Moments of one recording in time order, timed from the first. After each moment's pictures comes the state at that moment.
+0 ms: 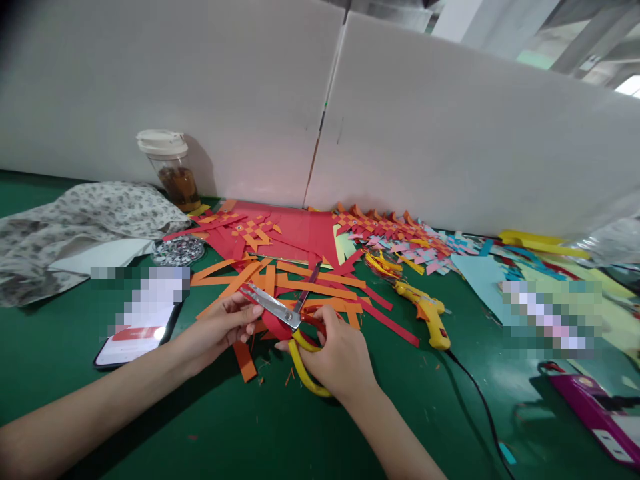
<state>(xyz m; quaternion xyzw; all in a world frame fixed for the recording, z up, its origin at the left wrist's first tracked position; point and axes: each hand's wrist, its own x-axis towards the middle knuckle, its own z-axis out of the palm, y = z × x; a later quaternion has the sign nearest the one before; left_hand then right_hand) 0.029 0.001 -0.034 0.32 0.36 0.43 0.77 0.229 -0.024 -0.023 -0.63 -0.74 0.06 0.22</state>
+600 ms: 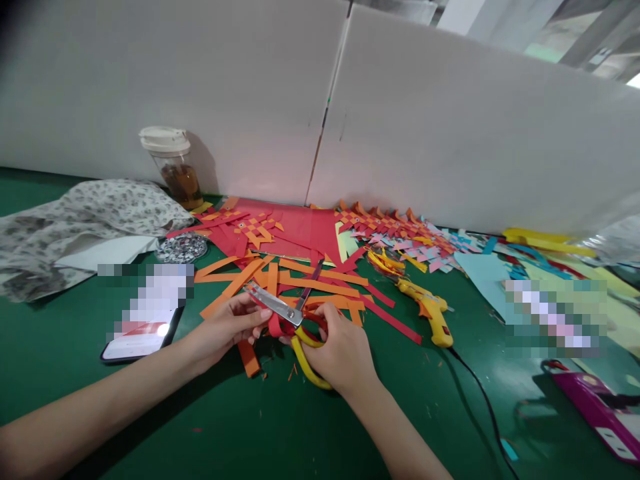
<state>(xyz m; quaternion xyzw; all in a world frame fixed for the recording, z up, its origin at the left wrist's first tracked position) 0.033 -0.002 -0.042 0.37 0.36 0.42 0.75 0.228 -0.023 -0.028 -0.63 -0.75 0.07 0.22</state>
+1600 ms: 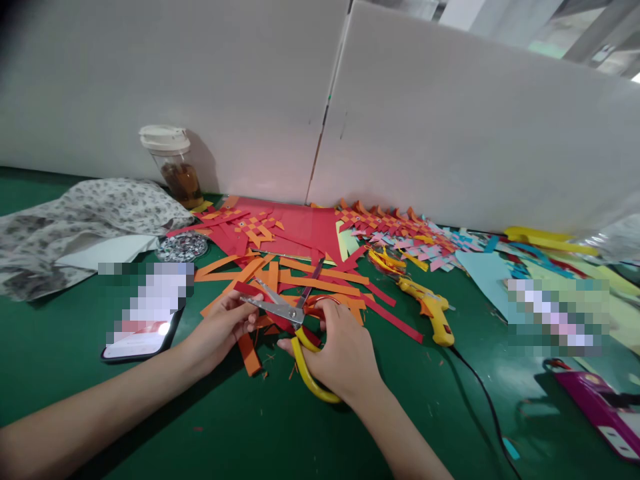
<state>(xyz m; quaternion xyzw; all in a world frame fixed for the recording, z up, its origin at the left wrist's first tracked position) 0.035 -0.004 -0.047 0.27 0.37 0.52 0.72 0.228 -0.027 -0.017 -0.64 -0.74 0.10 0.17</state>
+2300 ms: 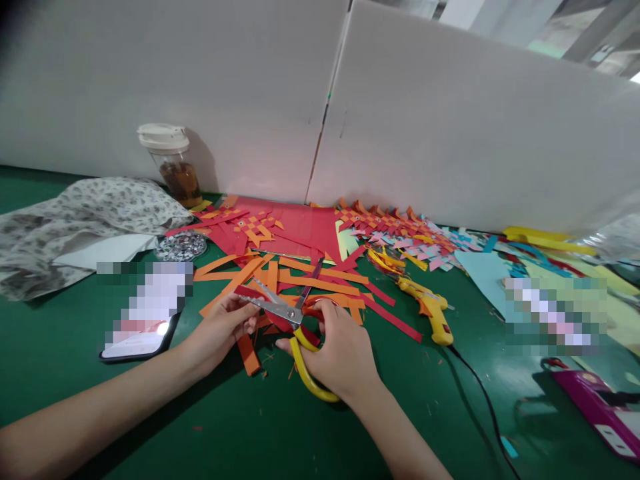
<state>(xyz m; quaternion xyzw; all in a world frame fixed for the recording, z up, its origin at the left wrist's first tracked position) 0.035 -0.005 -0.051 0.28 0.35 0.52 0.72 0.227 -0.027 -0.017 -0.64 -0.75 0.09 0.17</state>
